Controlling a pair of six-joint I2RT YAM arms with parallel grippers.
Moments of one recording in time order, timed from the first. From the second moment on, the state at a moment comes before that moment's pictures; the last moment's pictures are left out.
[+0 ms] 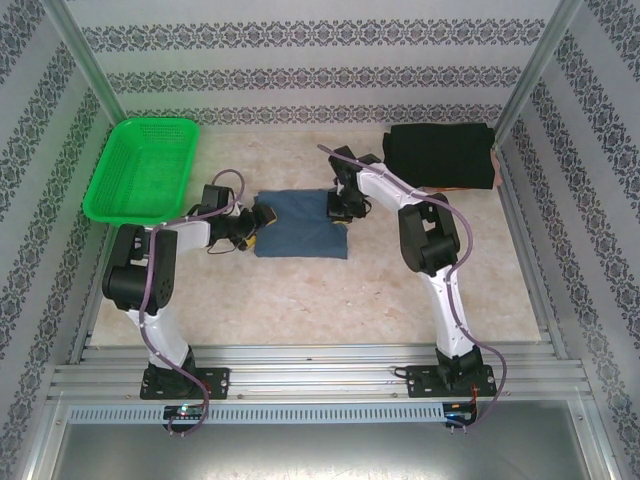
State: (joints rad) left arm -0.11 1.81 0.95 -0.04 0.59 -0.83; right arm 0.43 2.37 2.01 -1.01 -0.17 0.46
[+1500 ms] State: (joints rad) left arm -0.10 0.99 1.19 -0.59 0.21 -0.48; right arm -0.08 2.48 2.66 -1.01 0.25 -0.04
